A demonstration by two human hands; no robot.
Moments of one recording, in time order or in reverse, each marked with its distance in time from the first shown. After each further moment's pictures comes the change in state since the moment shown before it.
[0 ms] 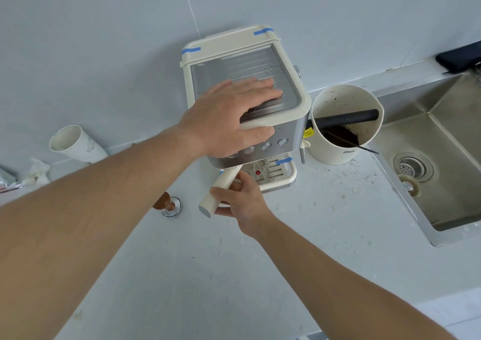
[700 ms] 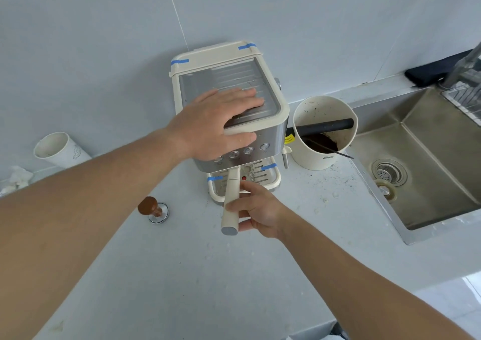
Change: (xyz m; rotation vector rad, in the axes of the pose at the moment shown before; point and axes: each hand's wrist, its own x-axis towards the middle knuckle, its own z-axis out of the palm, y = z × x) left_hand 0.000 -0.001 -0.001 0.004 -0.025 0.006; right_hand -0.030 -0.038 -0.044 -0.265 -0.080 0.187
